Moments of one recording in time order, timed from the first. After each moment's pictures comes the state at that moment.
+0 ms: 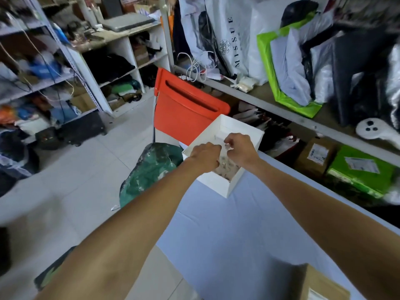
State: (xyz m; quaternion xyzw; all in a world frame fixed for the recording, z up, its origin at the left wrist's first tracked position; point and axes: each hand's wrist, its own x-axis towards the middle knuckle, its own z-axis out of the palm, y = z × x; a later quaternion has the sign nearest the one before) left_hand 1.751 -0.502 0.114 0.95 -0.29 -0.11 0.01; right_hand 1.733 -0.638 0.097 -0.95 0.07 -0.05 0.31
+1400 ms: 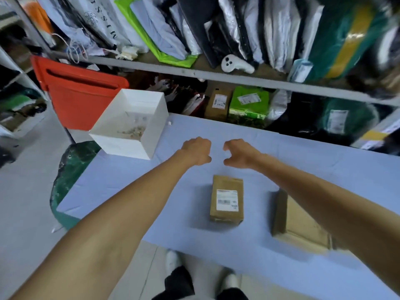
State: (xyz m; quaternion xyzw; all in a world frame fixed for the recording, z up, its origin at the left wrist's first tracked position) left_hand 1.546 -0.652 0.099 0.87 -0.46 -0.19 -0.02; right_hand 1.443 -0.778 0.088 -0.96 0.21 0.12 0.17
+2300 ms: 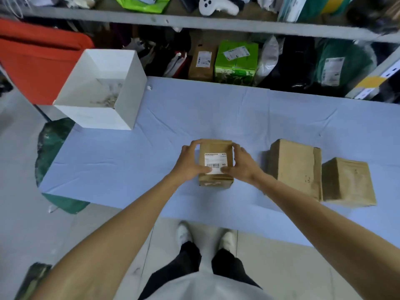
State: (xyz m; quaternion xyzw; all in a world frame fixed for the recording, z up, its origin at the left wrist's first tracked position) left_hand 1.448 -0.617 -0.020 0.80 -0.31 -0.37 0.35; right_hand 1.310 -0.750 -0.010 -0.85 0.35 0.06 0.39
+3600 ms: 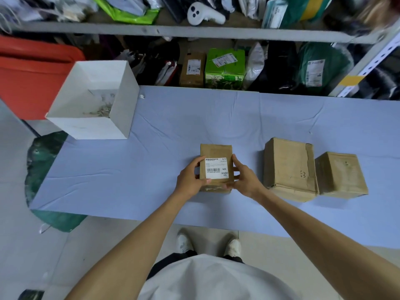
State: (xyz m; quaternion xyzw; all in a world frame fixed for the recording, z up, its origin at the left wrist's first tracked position) left_hand 1.420 -0.587 -0.053 0.80 -0.28 -0.37 0.39; right_hand 1.275 -0.714 -0.040 -0.74 0.39 0.04 0.54
